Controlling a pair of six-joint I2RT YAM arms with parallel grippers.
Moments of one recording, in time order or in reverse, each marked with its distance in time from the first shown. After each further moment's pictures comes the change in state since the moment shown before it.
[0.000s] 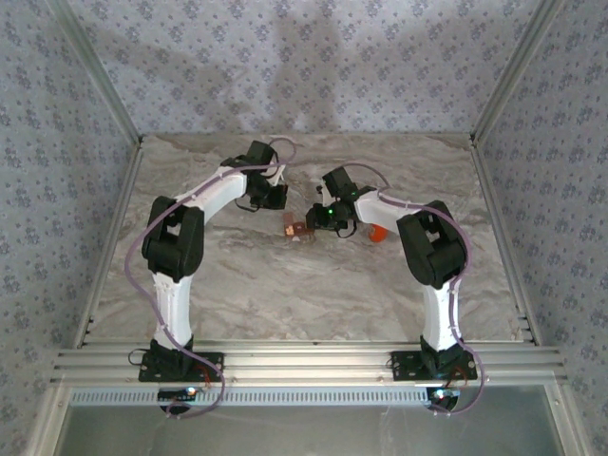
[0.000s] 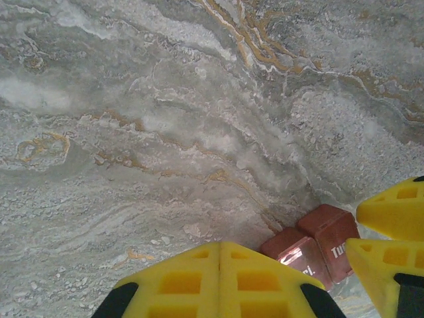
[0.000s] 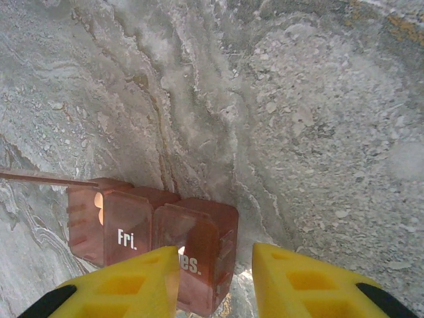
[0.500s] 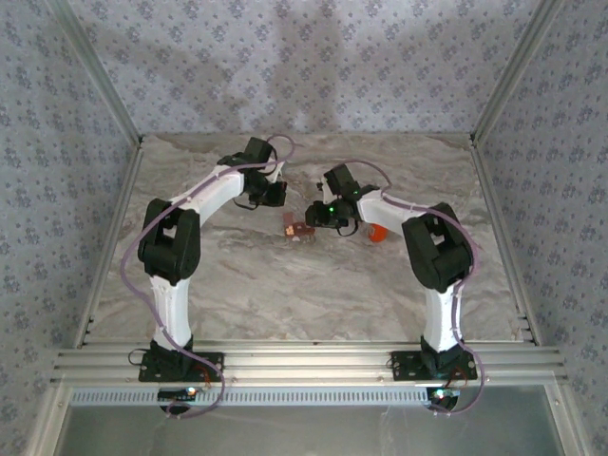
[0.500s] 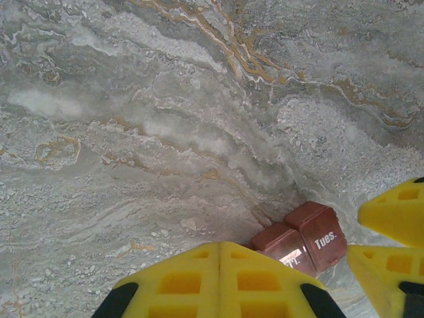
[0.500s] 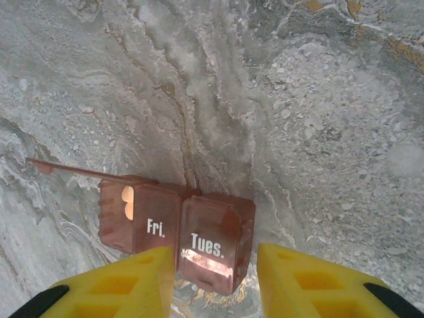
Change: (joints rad) left arm 0.002 -0.040 0.000 -0.008 -0.008 0.000; right arm 0.001 -0.035 -0.006 0.000 -0.003 0.000
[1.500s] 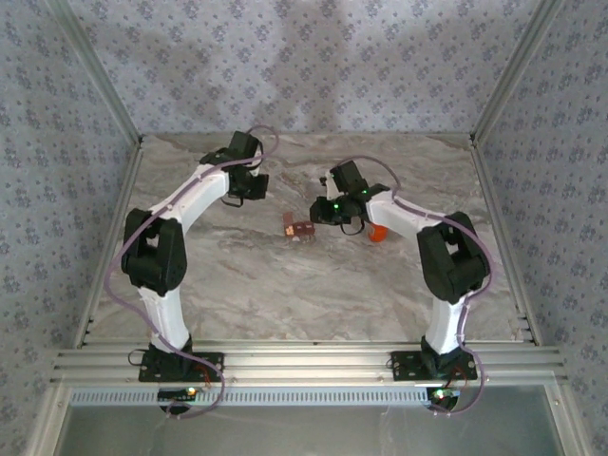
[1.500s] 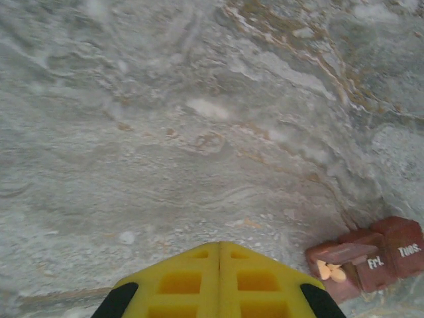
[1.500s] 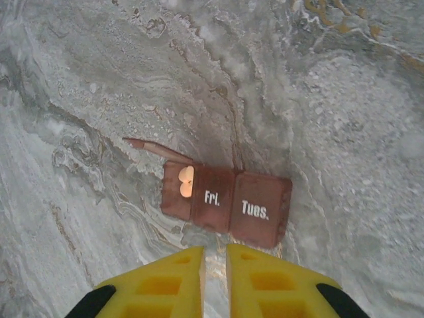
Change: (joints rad) left arm 0.043 -0.115 -0.034 -0.046 -0.228 -0.003; right arm -0.007 -0.108 -0.037 0.004 -0.056 0.018
